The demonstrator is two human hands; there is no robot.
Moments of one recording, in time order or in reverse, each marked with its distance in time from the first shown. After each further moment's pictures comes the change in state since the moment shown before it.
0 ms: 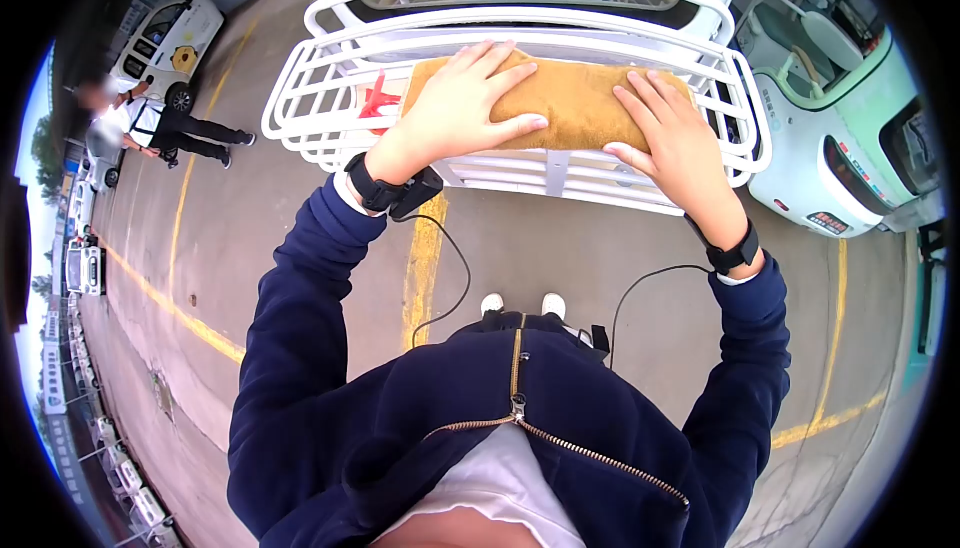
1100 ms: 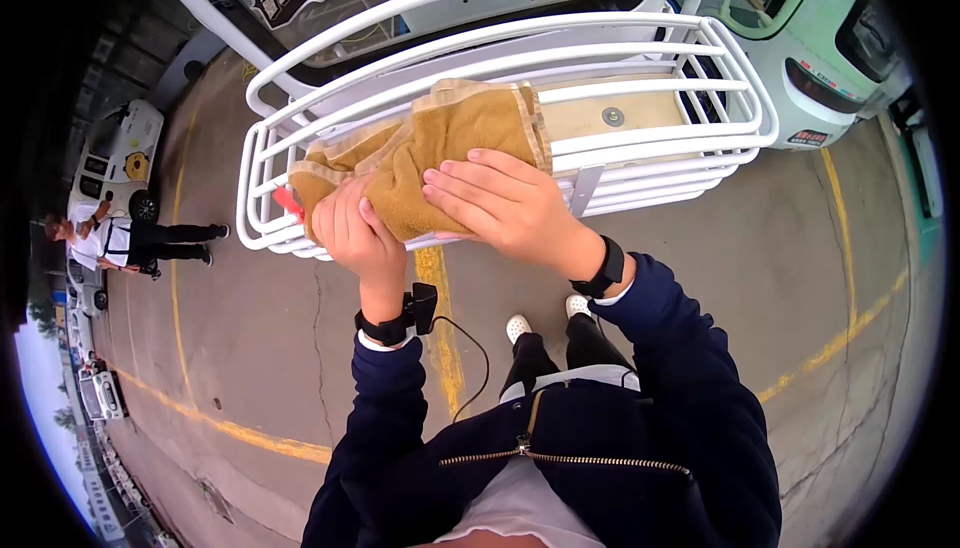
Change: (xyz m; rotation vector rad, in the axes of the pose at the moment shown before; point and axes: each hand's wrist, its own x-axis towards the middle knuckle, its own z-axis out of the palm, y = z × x) left_hand -0.105 -0.054 0.002 0.134 0.563 -0.321; right_hand 0.091 -0.153 0.063 0.227 0.488 -0.132
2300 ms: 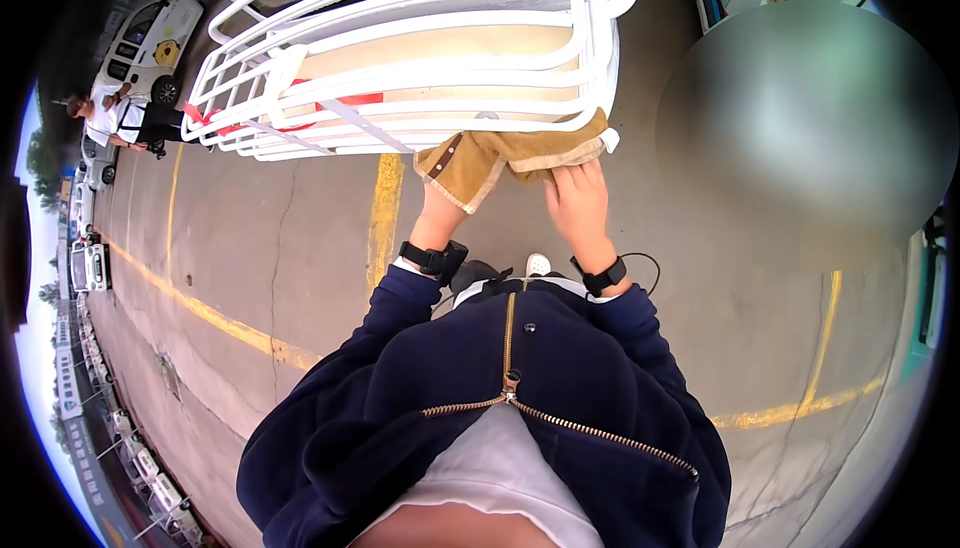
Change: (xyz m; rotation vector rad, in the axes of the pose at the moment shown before) left_hand -0.126 0.268 0.148 -0.241 -0.367 0.036; right_hand -0.307 0.131 -0.121 0.065 -0.078 0.504
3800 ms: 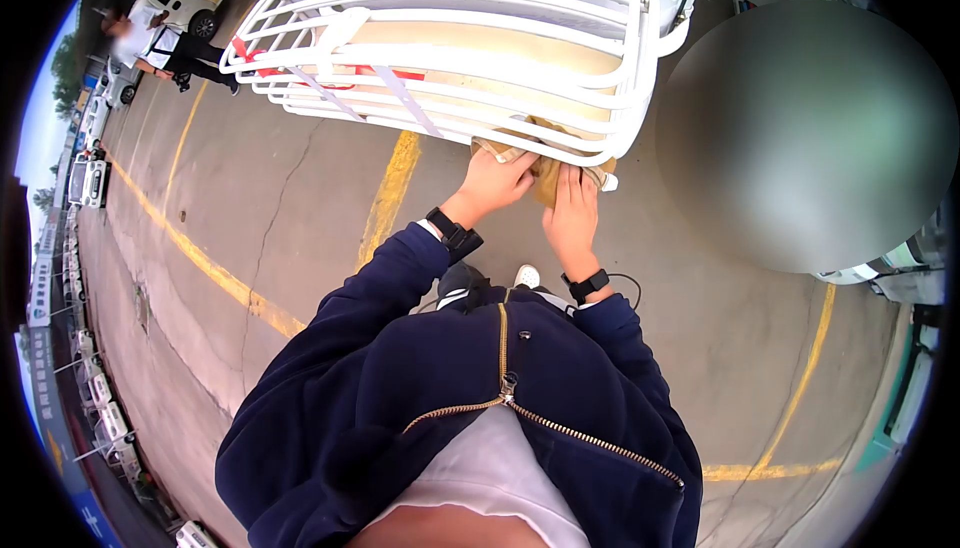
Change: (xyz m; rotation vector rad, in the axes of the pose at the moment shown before) left_hand 0.002 0.012 0.026 0.102 -0.155 -0.107; right_hand -0.029 0.005 0.039 -0.050 -0.249 0.053
